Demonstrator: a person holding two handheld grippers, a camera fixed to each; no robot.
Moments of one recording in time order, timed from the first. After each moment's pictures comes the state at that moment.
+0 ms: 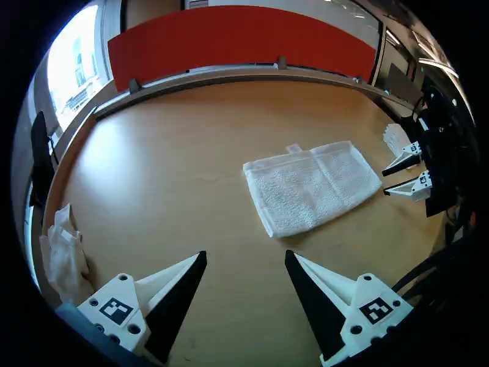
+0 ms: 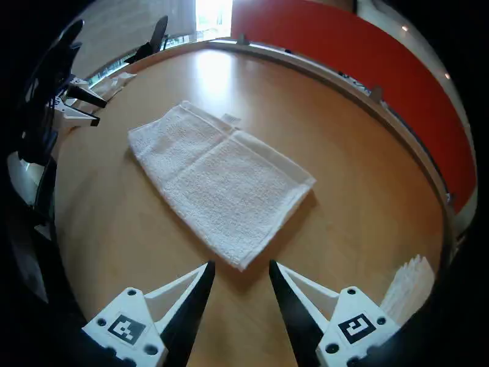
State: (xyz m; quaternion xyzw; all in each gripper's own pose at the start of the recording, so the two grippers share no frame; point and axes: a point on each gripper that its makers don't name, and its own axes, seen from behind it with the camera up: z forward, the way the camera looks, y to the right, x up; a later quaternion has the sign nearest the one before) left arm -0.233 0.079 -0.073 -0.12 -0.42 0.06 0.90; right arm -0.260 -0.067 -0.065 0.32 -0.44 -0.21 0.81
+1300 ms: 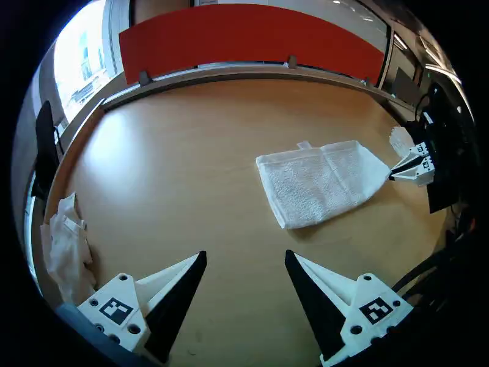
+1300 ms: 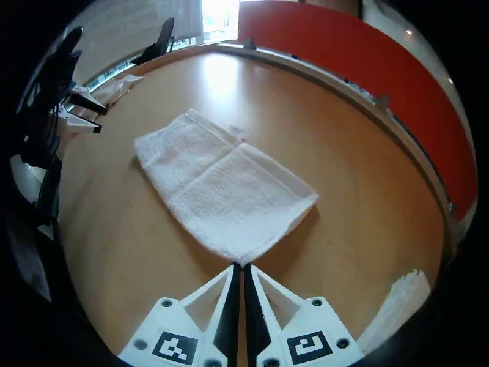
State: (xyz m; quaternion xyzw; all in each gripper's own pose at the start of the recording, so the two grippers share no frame) left arm -0.235 0.060 -0.081 -0.10 -0.43 0.05 0.90; right arm -0.237 -0.081 -0.052 0.33 -0.43 -0.21 0.81
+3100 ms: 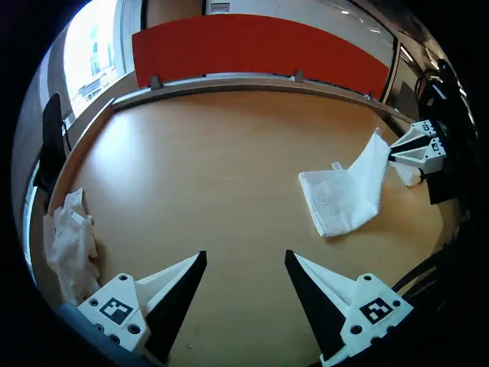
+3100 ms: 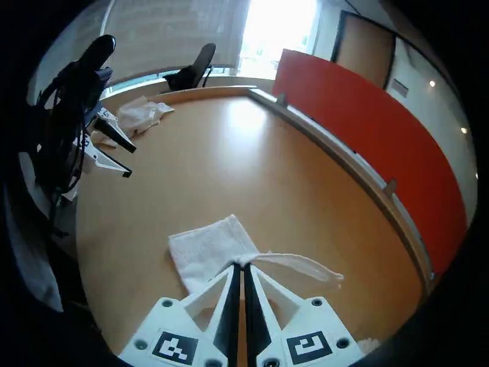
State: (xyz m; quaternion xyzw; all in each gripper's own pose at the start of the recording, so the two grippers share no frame) left arm -0.209 0.060 -0.092 -0.09 -0.41 0.02 0.91; right arm -0.145 -0.176 -0.029 0.41 -0.32 -0.26 0.82
